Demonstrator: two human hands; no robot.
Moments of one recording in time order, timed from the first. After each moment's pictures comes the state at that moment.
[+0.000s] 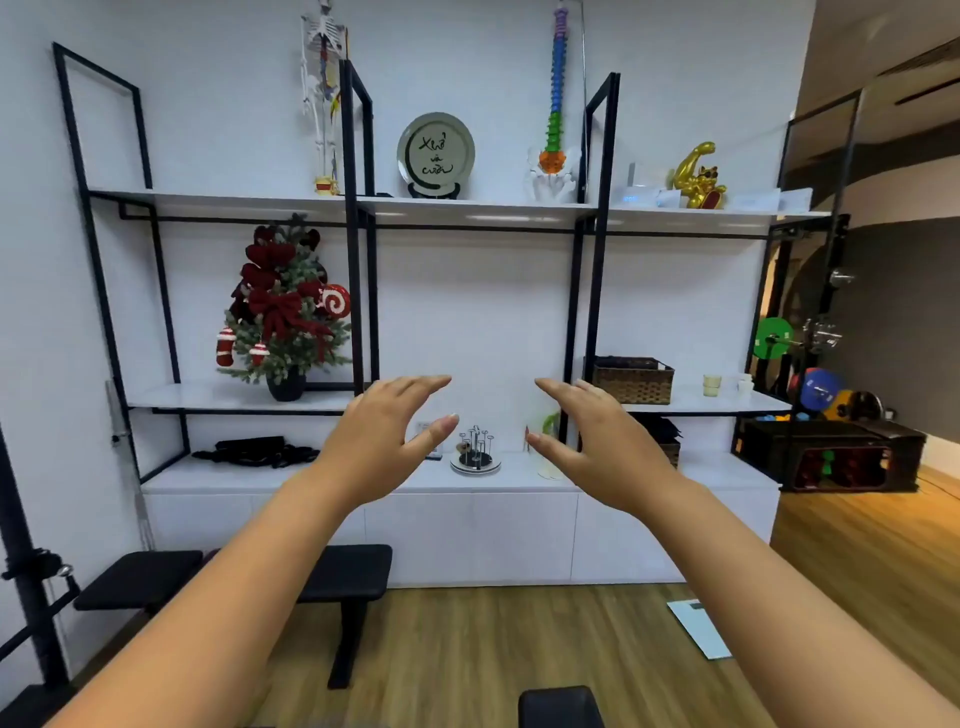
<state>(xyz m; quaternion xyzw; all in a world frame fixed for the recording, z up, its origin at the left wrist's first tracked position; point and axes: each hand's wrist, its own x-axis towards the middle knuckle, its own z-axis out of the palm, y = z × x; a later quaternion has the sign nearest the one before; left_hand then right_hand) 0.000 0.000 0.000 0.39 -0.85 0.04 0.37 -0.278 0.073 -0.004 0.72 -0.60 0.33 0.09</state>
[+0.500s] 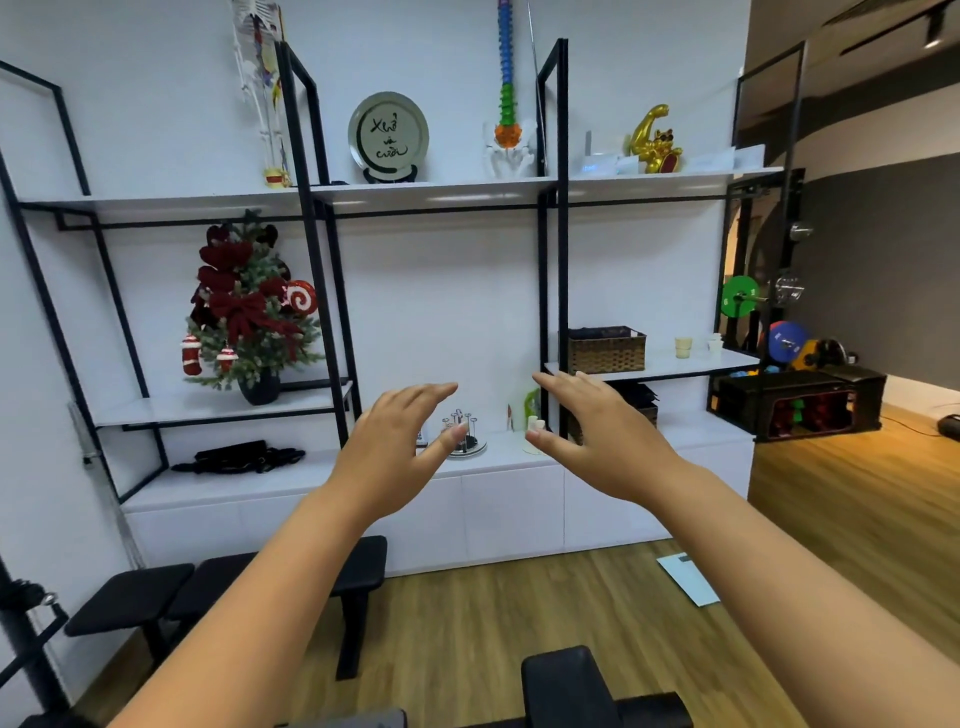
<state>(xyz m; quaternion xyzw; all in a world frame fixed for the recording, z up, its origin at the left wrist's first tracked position) -0.040 0.015 -0.022 0.37 -0.86 0.02 0.34 -0.307 0.097 -0.024 0.70 -0.63 0.31 0.08</state>
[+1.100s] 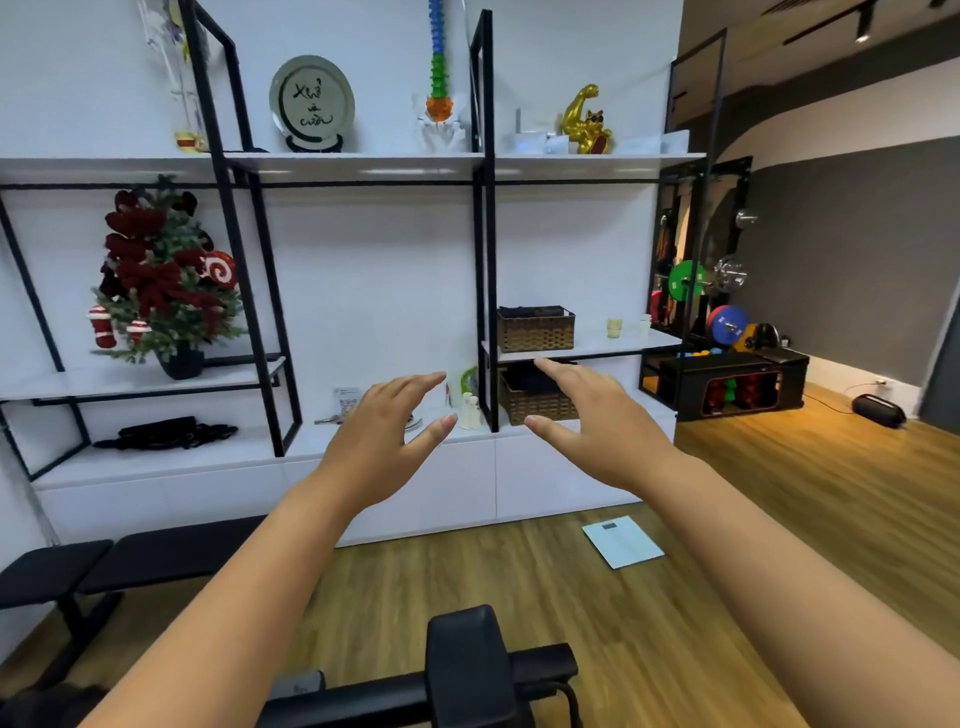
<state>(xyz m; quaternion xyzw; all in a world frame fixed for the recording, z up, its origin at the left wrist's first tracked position) -0.237 0.116 -0.053 0.36 -0.87 -0.04 0.35 -0.505 0.220 -0.045 0.68 -0.65 0.32 0.08</state>
